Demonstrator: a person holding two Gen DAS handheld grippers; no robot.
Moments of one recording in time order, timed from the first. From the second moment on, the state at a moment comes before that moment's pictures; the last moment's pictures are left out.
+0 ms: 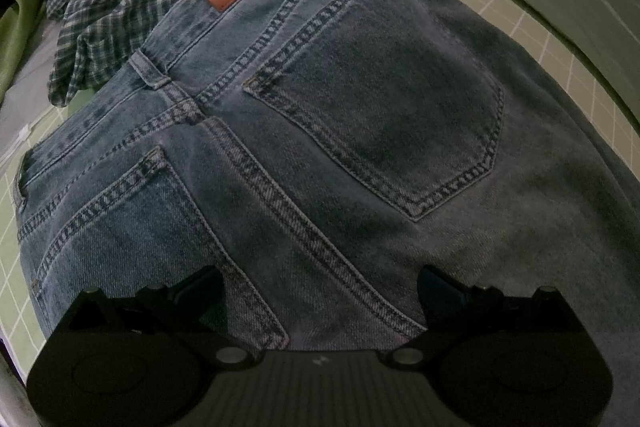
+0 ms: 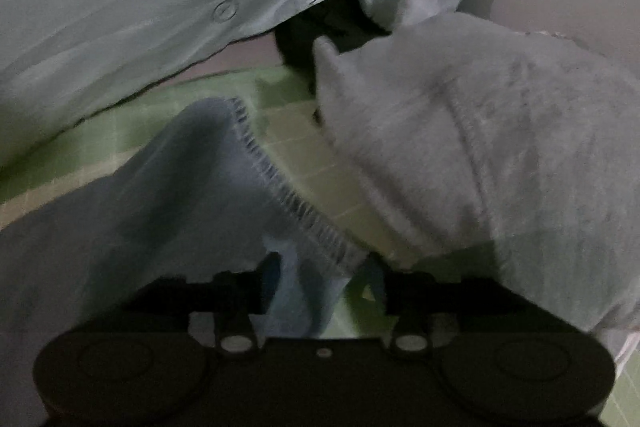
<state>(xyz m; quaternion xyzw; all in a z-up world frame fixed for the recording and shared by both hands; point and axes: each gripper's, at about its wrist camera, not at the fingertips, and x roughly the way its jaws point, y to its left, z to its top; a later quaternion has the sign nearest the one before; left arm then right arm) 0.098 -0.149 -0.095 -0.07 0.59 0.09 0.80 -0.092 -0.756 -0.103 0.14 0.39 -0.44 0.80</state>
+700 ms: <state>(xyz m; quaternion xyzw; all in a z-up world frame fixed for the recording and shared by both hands) 0.093 -0.148 -0.099 -0.06 0.59 0.08 0.80 -0.129 -0.747 -0.118 0.19 0.38 -0.49 0.76</state>
